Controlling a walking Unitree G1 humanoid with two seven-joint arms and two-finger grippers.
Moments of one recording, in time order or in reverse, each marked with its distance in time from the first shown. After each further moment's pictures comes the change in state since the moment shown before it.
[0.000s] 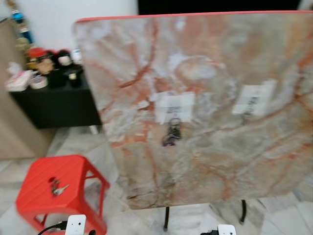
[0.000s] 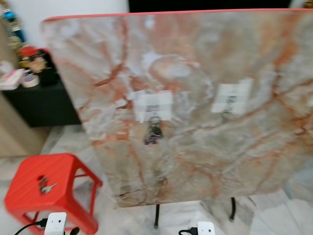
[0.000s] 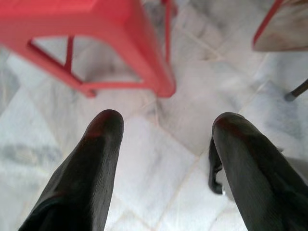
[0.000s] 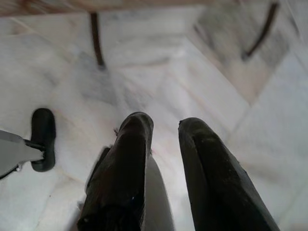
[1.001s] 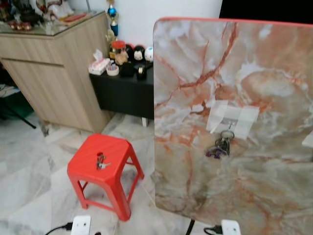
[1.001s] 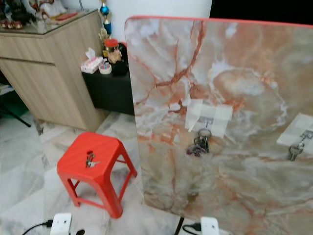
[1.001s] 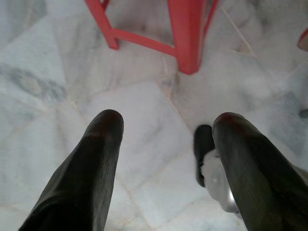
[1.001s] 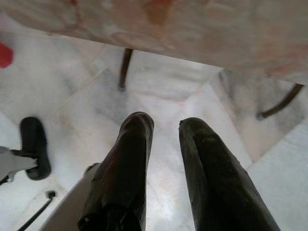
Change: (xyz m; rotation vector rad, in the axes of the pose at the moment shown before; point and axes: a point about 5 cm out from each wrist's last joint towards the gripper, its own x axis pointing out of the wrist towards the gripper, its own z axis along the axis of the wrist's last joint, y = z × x) left arm 0.002 -0.015 0.002 -0.024 0.024 -0.028; right arm 0.000 -0.011 0.001 0.066 -0.004 -0.031
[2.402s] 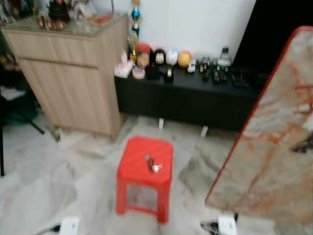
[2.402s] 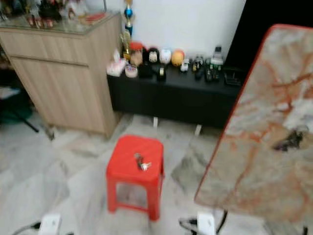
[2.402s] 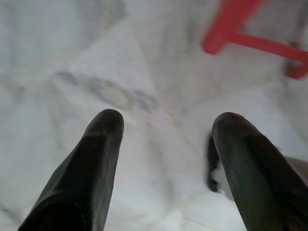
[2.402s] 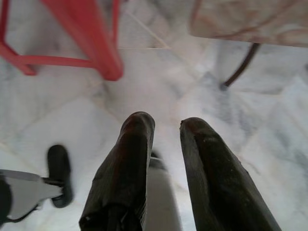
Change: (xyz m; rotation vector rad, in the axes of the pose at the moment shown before) left arm -0.001 0.035 0.000 -0.005 0.047 0.053; right arm 0.002 0.017 0.013 0.042 -0.042 0.029
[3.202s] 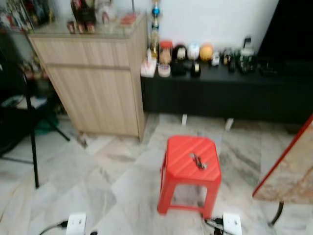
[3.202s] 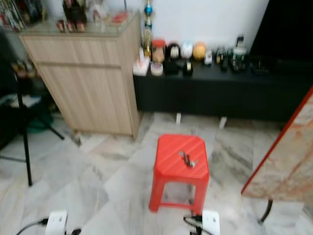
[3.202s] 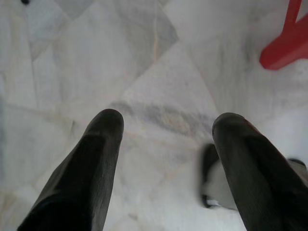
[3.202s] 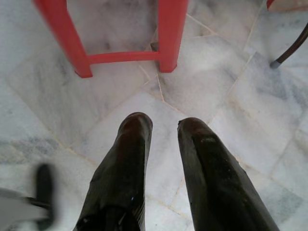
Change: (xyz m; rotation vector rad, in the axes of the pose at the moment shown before) left arm 0.003 -0.020 0.009 -0.014 -0.031 -0.052; right arm 0.000 -0.010 0.005 0.008 -0.030 -0.028
